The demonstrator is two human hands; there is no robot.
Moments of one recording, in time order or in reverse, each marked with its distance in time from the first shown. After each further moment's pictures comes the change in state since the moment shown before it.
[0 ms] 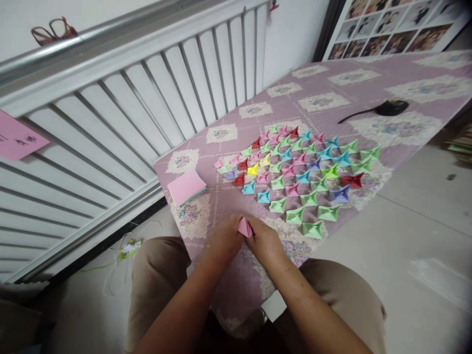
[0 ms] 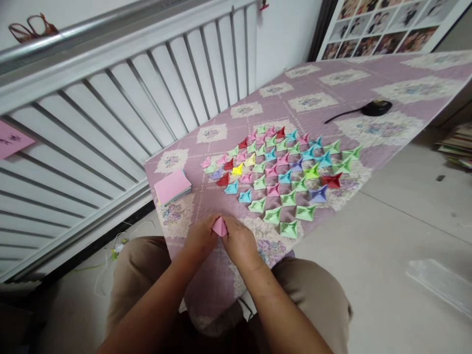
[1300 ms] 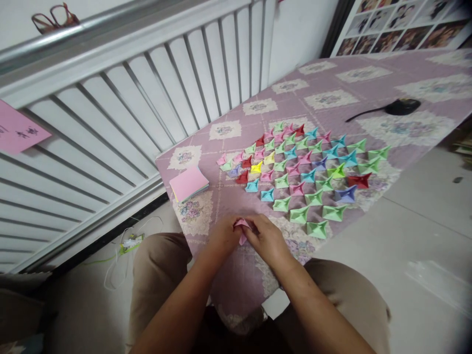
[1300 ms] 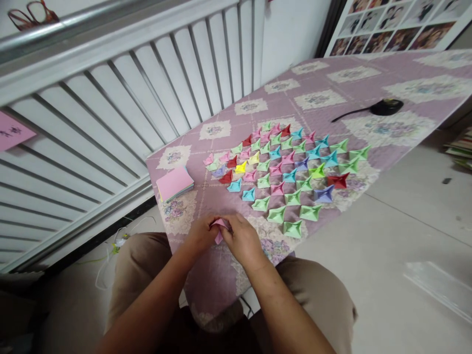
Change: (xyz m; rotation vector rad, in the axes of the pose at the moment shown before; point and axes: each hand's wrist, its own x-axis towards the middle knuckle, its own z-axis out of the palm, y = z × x) left_hand 0.003 -0.025 0.006 -0.213 -0.082 -0.019; right_hand 0.002 -0.001 -0.003 0.047 -0.008 -0.033
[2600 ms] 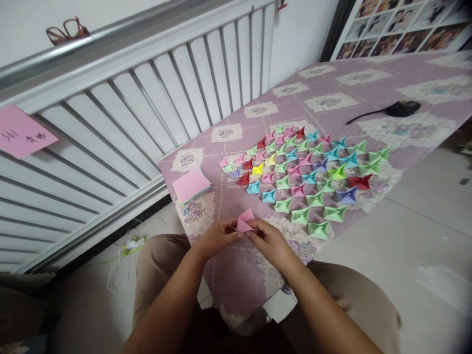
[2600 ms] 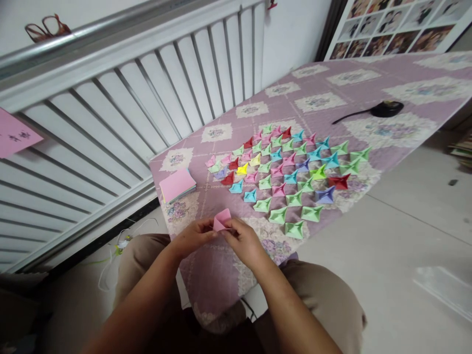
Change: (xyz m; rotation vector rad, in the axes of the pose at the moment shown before) left_hand -0.012 -0.013 -0.029 -0.704 -0.333 0.076; right_hand -0.004 0.002 -0.003 0.507 -0.121 0.105
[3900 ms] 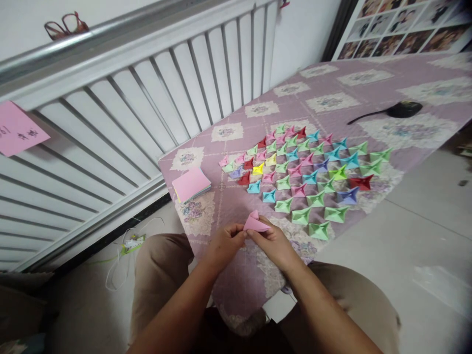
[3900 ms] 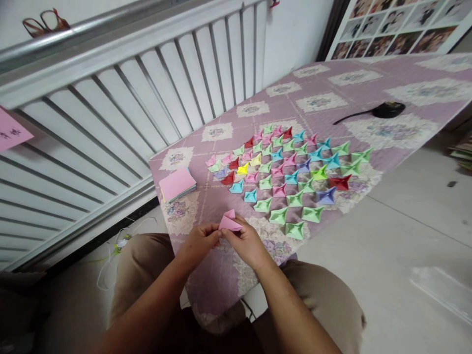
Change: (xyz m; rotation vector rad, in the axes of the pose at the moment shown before) left_hand -0.002 0.001 0.036 0.094 0.327 -0.147; right_hand 0.003 -0.013 -0.002 0.182 0.042 0.129
